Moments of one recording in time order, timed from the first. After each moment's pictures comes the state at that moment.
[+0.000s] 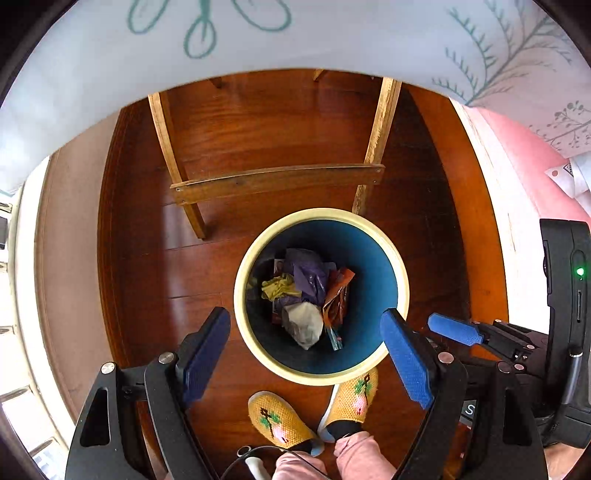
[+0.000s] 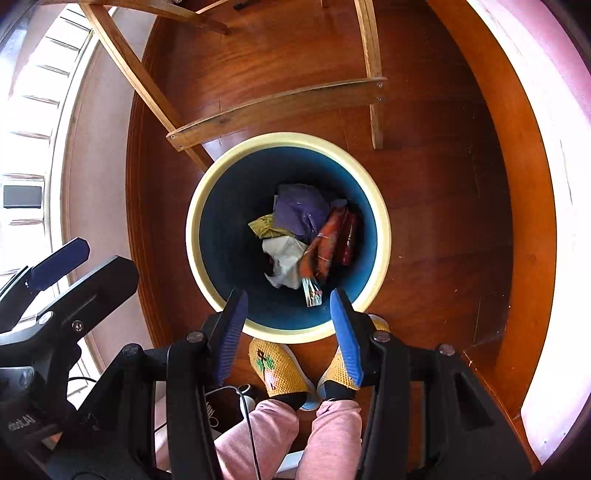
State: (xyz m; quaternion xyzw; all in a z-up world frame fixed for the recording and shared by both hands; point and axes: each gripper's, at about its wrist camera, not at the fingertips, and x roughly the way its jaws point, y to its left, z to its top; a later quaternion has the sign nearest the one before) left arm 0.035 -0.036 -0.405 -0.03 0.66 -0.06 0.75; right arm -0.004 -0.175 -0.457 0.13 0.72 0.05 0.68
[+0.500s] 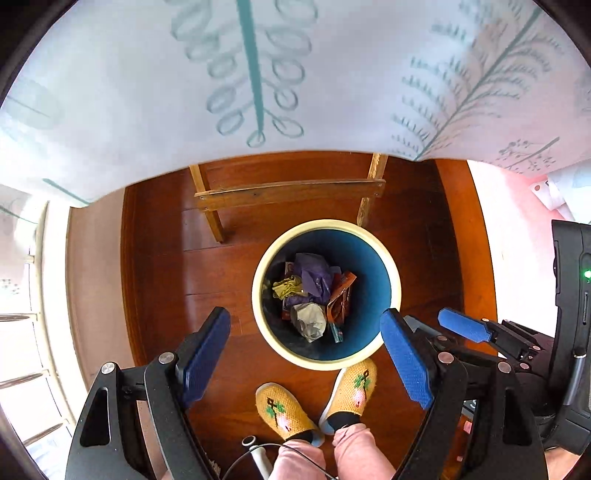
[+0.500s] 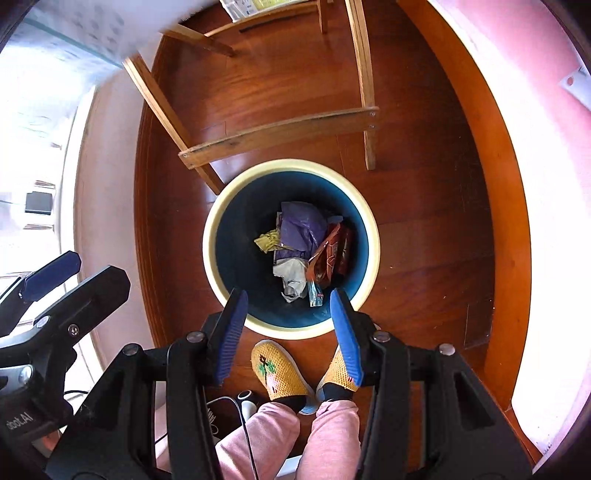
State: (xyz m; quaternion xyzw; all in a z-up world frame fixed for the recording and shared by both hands) left arm 0.024 -0.028 -0.335 -0.03 0.66 -0.04 0.75; right arm -0.007 -0.175 -0.396 0.12 0.69 0.04 0.71
